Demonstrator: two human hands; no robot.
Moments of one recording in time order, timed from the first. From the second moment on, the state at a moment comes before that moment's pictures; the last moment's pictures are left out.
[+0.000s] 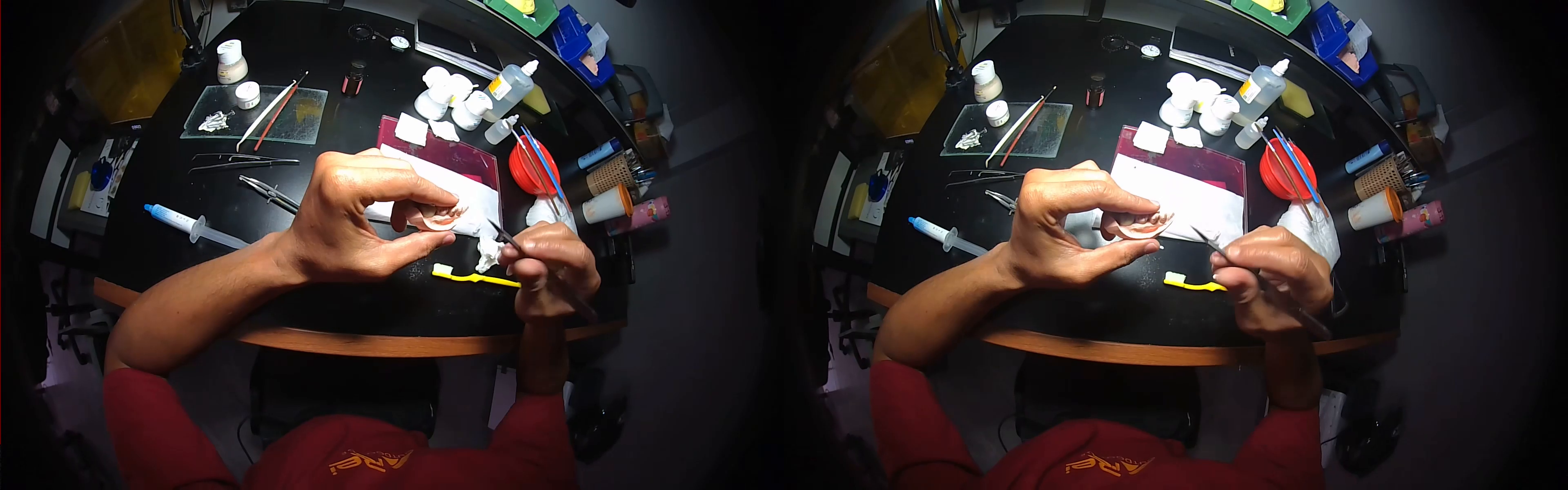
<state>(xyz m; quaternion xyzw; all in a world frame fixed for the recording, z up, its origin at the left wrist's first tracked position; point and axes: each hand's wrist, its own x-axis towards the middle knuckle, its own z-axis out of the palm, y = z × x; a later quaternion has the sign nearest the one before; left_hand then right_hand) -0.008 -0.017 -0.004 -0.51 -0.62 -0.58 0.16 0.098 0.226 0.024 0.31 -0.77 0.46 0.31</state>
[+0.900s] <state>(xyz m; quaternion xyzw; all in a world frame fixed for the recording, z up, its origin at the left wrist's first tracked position) 0.000 -0.015 -0.008 -0.50 -0.63 -0.57 0.19 0.101 0.195 0.007 0.25 -0.75 0.56 0.26</state>
